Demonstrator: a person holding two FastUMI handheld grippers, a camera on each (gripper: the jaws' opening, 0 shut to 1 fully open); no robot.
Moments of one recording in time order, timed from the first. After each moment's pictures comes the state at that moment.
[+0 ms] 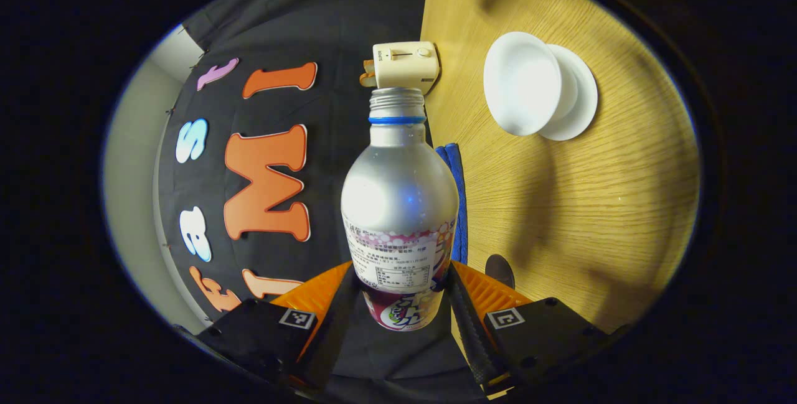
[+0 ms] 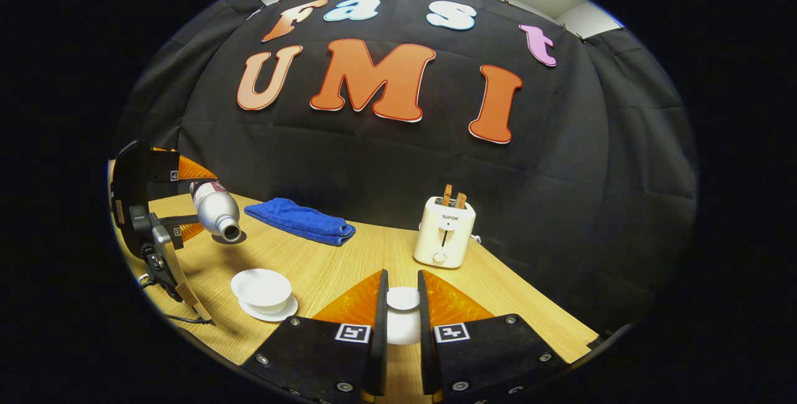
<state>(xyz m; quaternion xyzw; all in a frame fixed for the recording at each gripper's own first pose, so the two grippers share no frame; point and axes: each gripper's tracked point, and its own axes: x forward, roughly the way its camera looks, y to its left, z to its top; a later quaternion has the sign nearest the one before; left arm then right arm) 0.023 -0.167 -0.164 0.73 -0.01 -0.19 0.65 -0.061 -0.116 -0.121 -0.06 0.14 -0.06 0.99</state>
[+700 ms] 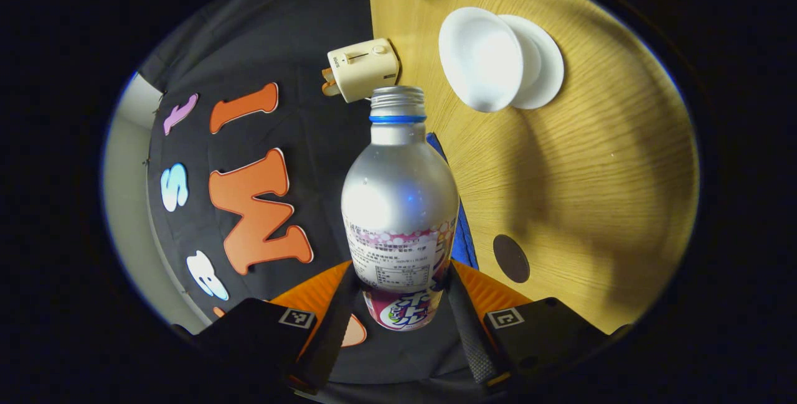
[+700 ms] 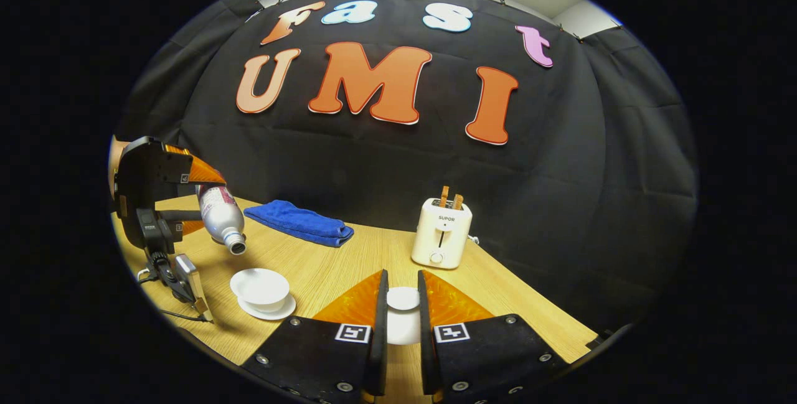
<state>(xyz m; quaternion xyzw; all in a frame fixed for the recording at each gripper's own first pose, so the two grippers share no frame) 0.032 -0.169 -0.164 0.81 -0.01 -0.20 0.56 -0.067 -0.118 -0.120 -0.06 0.13 -0.06 0.99</state>
